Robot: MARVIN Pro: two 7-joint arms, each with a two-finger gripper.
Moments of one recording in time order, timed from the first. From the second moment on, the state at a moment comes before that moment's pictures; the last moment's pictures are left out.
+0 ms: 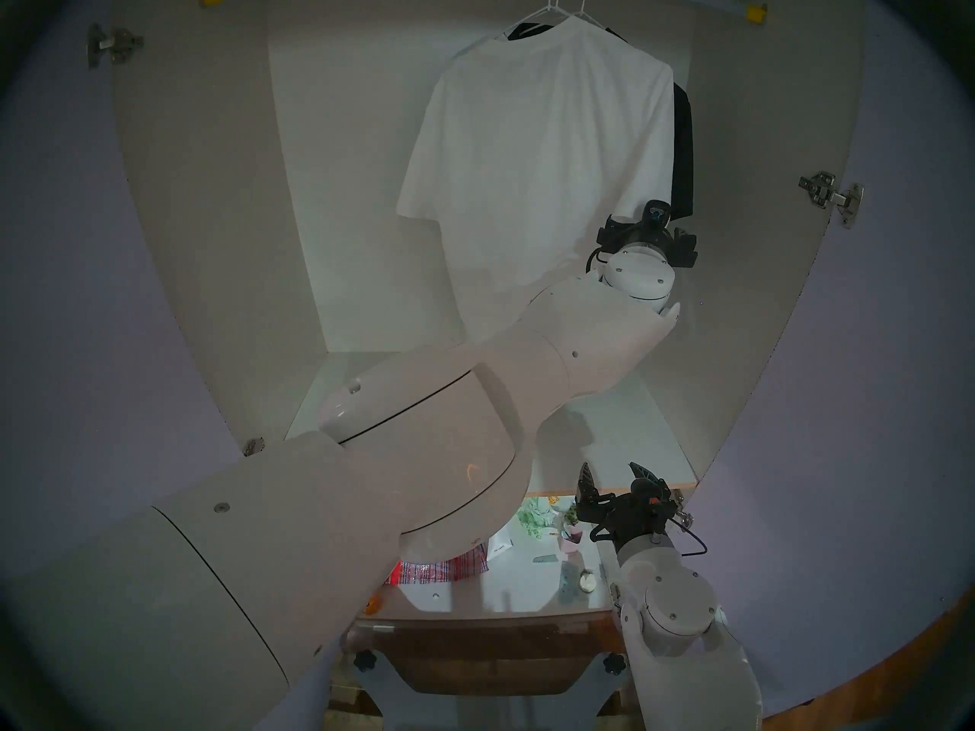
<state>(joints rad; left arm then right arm) 0.29 -1.99 -0.50 -0.43 -0.68 -0.13 0.35 -1.92 -1.59 1.55 -1.77 -0.01 -0.01 0.00</state>
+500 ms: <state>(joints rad) 0.40 -1.72 -0.37 -0.86 -0.59 -0.15 0.57 -1.92 -1.59 1.55 -1.77 -0.01 -0.01 0.00</state>
